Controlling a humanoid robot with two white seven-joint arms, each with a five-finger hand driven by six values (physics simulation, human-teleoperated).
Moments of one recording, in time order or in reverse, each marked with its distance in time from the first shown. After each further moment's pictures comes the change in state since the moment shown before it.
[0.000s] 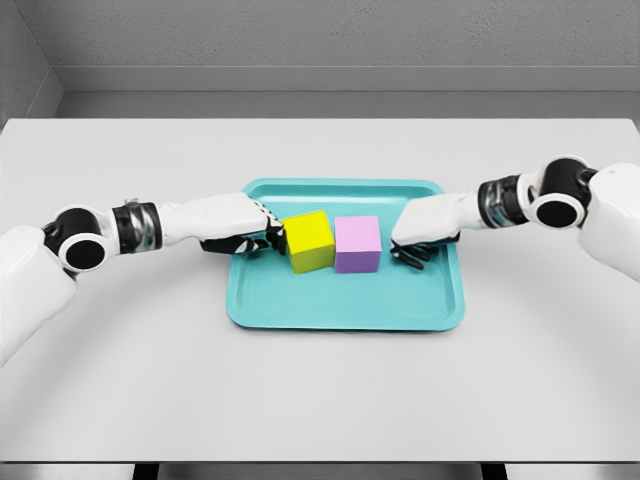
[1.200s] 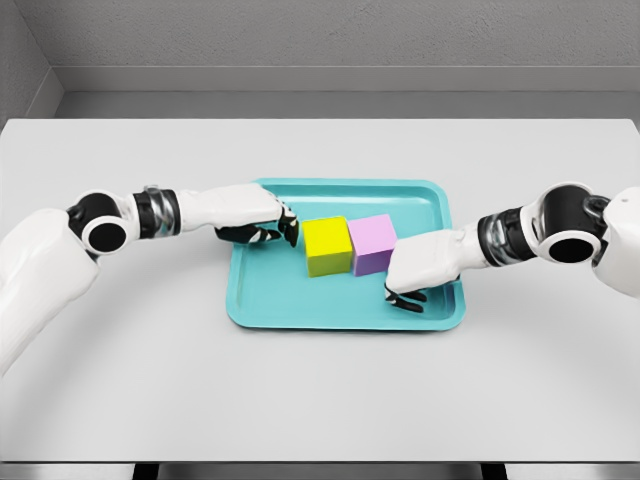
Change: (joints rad) left arm -0.072 -0.072 -0.041 0.105 -0.006 -0.003 -0.015; right arm 0.015 -0.116 0.070 -0.288 -0.008 0.000 0.000
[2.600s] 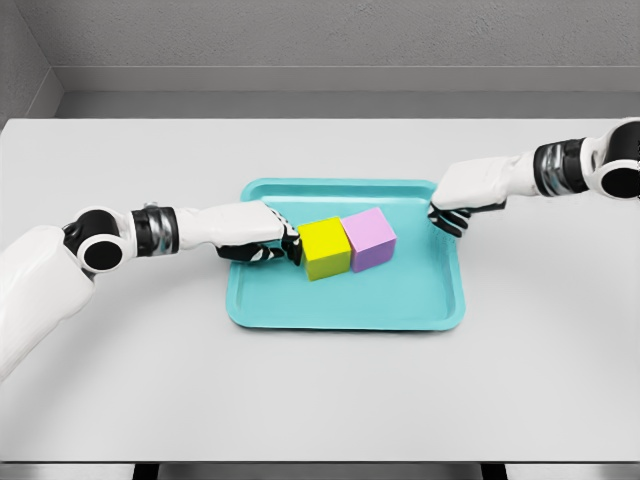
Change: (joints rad) left arm 0.055 0.038 -0.011 -0.094 0.034 0.000 0.001; right arm -0.112 0.007 -0.065 0.282 -0.053 0.000 0.000
